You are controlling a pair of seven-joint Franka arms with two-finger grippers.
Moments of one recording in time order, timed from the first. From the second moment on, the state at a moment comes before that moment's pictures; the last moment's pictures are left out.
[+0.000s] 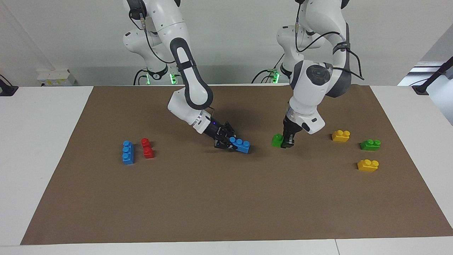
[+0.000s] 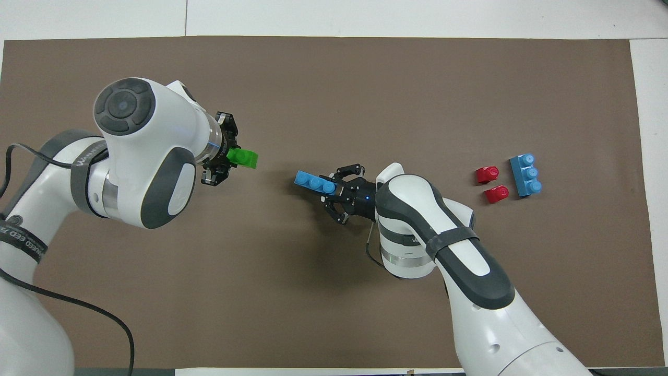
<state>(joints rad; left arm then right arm) -0.25 0.22 -0.16 -1.83 -0.02 2.12 -1.66 0.64 0.40 -0.07 -2.04 1.94 2.58 -2.37</state>
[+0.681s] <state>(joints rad) -0.42 0.21 -0.16 -1.86 -0.02 2.18 -1.82 0.60 0.42 -0.07 -2.06 1.99 2.52 -2.53</state>
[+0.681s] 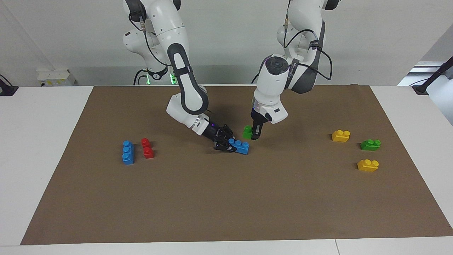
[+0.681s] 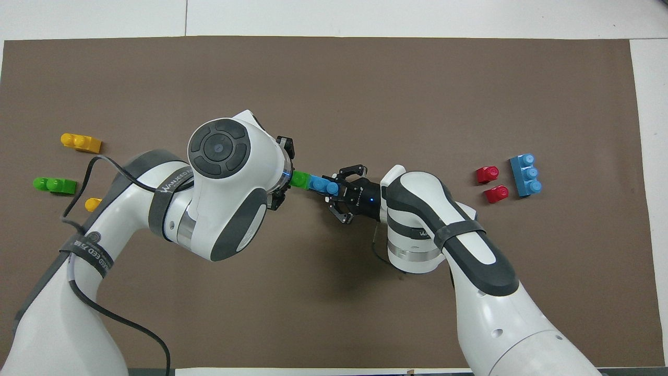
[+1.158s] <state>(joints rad) -0.44 0.23 -0.16 -1.88 -0.02 2.23 -1.86 0.60 0.42 -0.07 -2.07 1.99 2.51 -2.55</state>
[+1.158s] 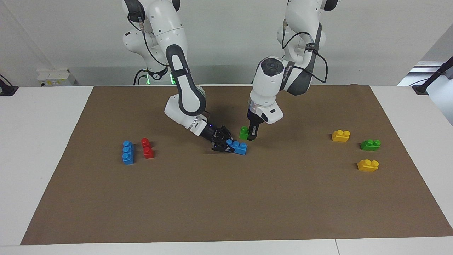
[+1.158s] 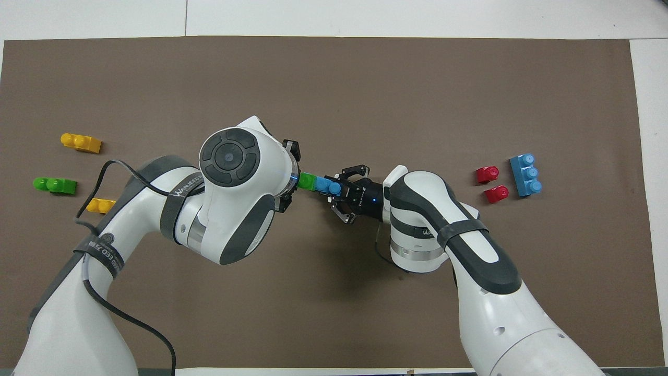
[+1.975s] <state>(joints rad) -0.47 0.30 -0.16 -1.88 0.05 2.31 -1.92 0.60 0.42 -0.07 -2.07 1.99 2.51 -2.55</state>
